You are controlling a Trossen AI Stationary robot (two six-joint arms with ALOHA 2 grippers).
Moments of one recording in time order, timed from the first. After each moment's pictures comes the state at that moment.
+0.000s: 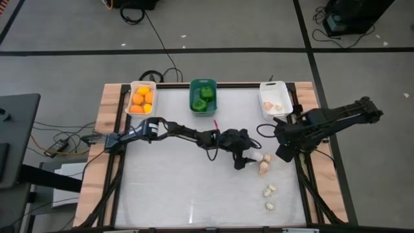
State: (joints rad) left arm -0.01 2.45 1.73 0.41 0.15 -0.02; right arm 0.27 0.99 1.04 -1.47 -0.07 0.96
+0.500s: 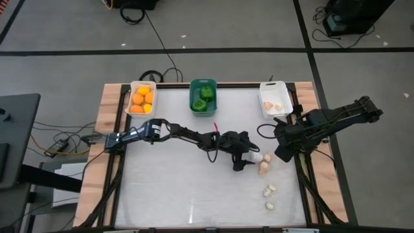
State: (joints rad) left arm -0.02 2.50 1.72 0.48 0.19 0.05; right arm 0.29 0.99 1.04 -1.45 -0.04 1.02
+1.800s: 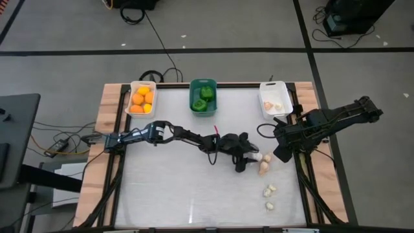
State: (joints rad) left arm -0.03 2.56 1.75 0.57 0.16 -0.04; right arm 0.29 0.99 1.04 -1.43 -0.09 1.08
